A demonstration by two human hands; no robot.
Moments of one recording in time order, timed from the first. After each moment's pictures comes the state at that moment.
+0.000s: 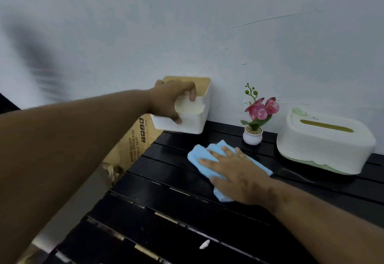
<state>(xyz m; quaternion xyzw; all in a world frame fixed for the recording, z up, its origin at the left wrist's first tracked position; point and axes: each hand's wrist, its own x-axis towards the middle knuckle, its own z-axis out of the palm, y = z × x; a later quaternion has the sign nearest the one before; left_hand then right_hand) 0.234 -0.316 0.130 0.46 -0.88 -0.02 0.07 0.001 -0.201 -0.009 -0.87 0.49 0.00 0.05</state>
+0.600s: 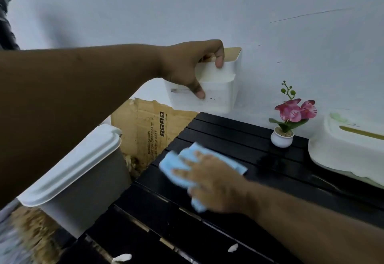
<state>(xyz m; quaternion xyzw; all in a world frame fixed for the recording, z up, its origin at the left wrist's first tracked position) 0.260 -0.286 0.203 0.41 -0.90 -0.10 0.12 0.103 -0.201 -0.005 -0.96 0.28 0.00 -0.03</state>
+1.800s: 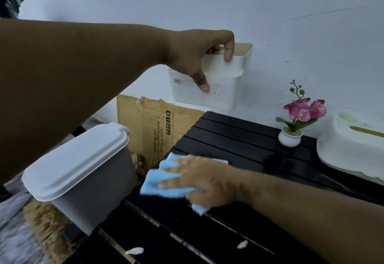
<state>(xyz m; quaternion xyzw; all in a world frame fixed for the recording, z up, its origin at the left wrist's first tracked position) 0.265 -0.281 0.227 0.40 -0.91 -0.08 0.08 0.130 -0.214 0.004 -0.99 0.16 0.00 0.07</state>
